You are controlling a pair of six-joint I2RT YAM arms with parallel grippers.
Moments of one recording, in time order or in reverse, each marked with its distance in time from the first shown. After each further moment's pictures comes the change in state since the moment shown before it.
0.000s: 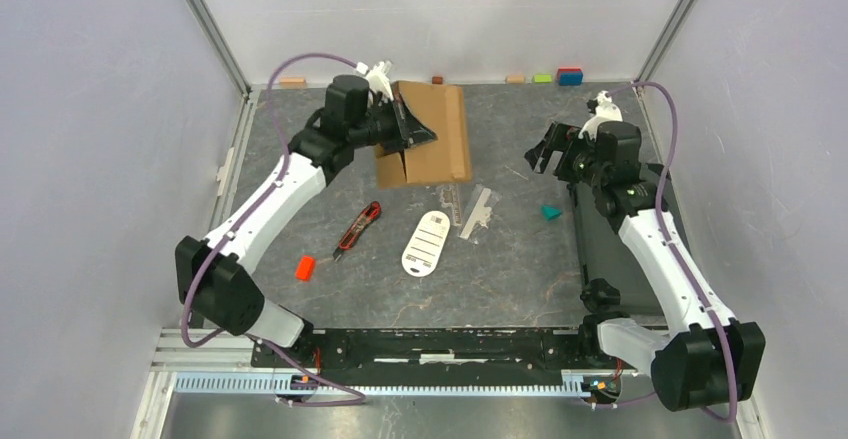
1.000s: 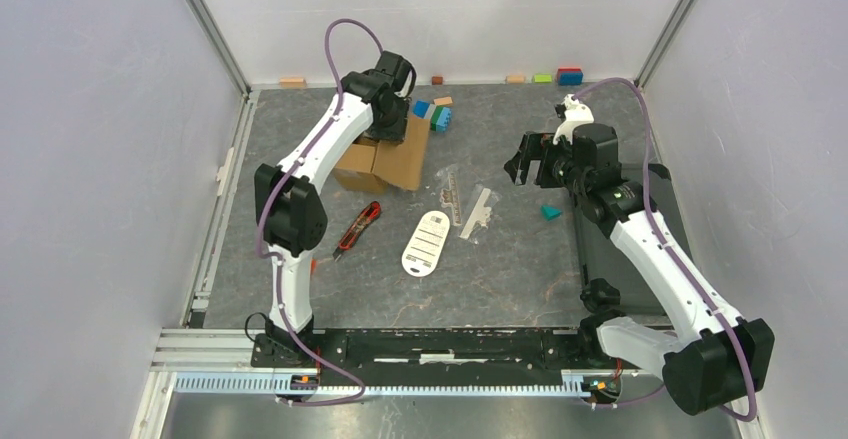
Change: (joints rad) left arm 0.042 0.603 0.753 -0.885 -0.706 0.557; right arm 0.180 -0.004 0.035 -0.071 0.072 -0.090
